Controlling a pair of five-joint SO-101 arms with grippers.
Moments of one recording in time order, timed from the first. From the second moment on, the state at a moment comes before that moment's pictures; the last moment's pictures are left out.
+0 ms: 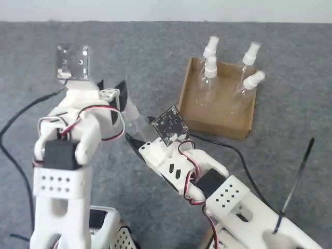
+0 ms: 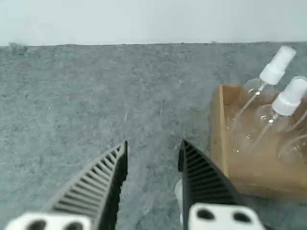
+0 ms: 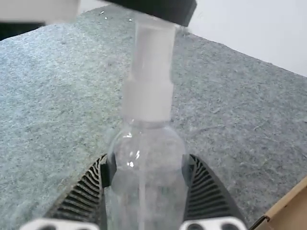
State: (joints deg) left arm -0.4 -47.7 31.4 64.9 6.8; right arm -48.1 -47.1 64.4 13.3 -3.2
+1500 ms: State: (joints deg) left arm 8.5 -84.0 77.1 47.3 2.9; right arm -43.2 -42.5 29.0 54.2 -2.0
